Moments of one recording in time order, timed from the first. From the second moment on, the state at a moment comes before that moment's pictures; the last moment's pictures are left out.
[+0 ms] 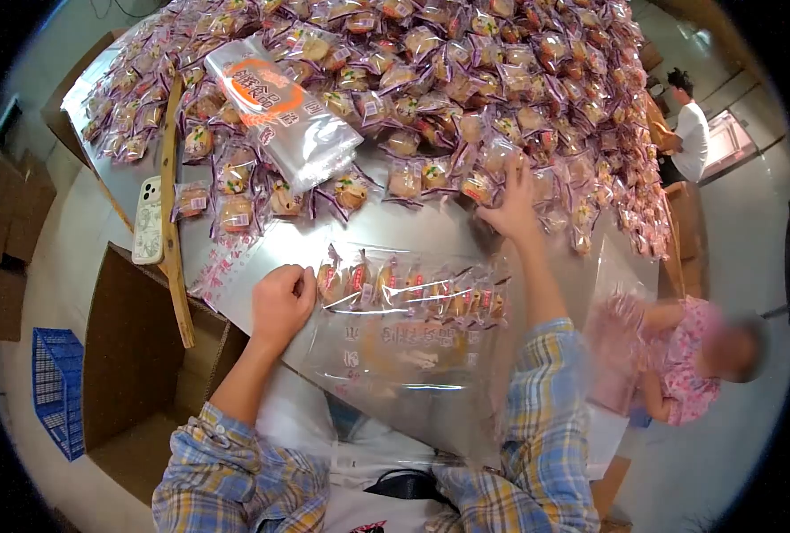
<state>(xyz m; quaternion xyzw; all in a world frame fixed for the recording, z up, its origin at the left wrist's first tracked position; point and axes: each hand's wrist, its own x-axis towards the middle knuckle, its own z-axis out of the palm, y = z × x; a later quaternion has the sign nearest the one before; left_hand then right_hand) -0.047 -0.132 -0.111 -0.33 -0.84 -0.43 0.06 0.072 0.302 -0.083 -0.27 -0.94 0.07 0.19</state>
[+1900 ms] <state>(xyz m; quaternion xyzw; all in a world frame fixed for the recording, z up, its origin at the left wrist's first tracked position) -0.048 -0.131 -0.116 -0.32 -0.86 -0.39 0.05 0.156 0.217 0.033 -0.23 -0.80 0.35 0.42</state>
